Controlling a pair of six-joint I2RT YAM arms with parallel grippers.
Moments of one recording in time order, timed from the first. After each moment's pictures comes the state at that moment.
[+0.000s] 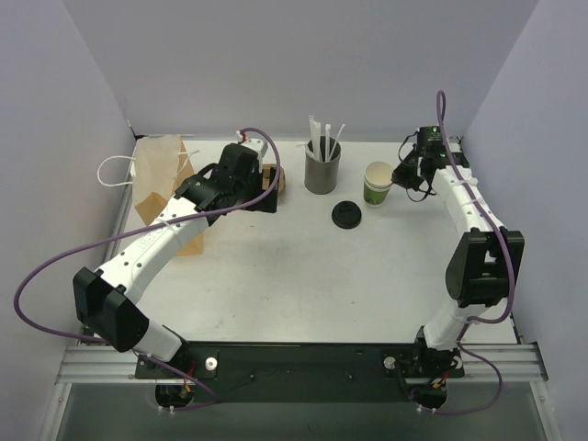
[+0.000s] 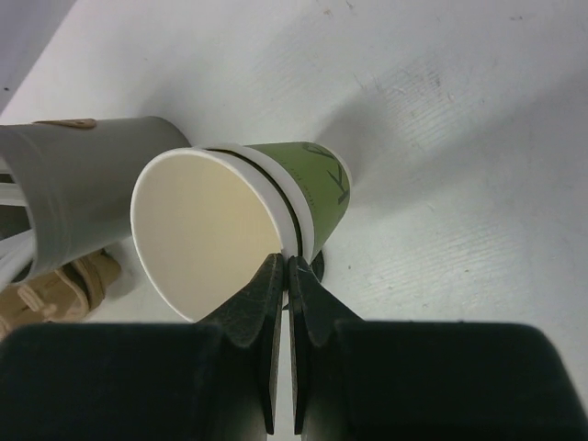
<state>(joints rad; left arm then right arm) -0.59 1.49 1.47 -0.73 -0.17 -0.34 0.03 1.74 1.46 -0.62 0.02 0.71</state>
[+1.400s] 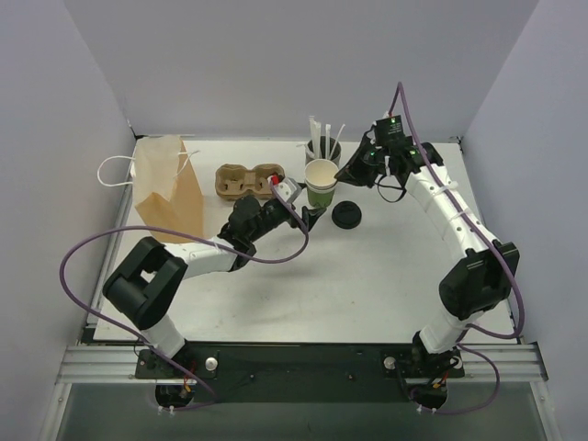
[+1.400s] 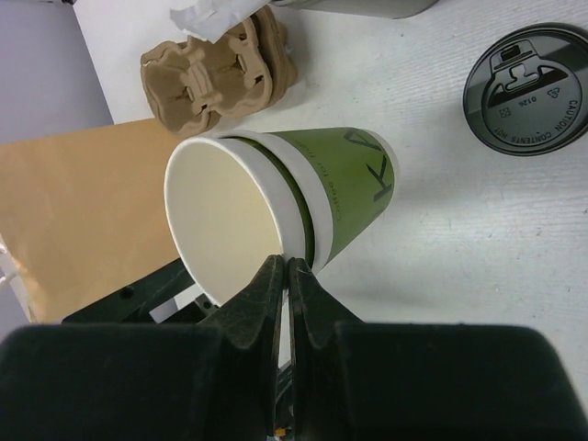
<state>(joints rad) -0.68 1.66 0.82 0.95 0.27 -0.03 0.33 1.67 1.63 -0.75 -0.20 0.87</state>
